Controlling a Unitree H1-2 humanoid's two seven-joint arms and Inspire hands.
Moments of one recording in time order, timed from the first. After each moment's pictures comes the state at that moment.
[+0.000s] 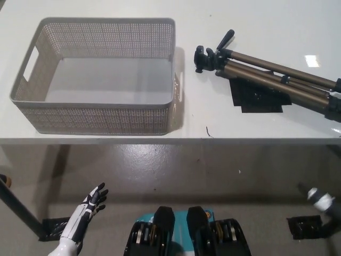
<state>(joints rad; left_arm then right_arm) -0.11 0.19 -0.02 0.46 0.01 -0.26 -0.13 0.02 -0.15 -0.17 -0.36 -0.09 -0.24 0.04</state>
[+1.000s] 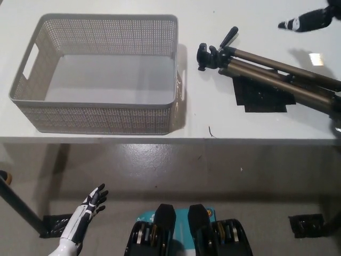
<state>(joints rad) -0.11 0.20 -0.02 0.46 0.01 -0.26 -0.13 -1.04 -0.47 0.26 0.50 -0.45 0.20 0.26</state>
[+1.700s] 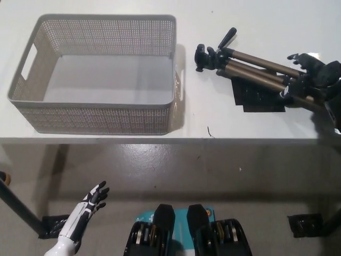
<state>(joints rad) -0.11 0.21 -0.02 0.43 0.01 -0.27 -0.17 -1.20 -0.32 0.28 1.37 -0.42 0.12 0.23</state>
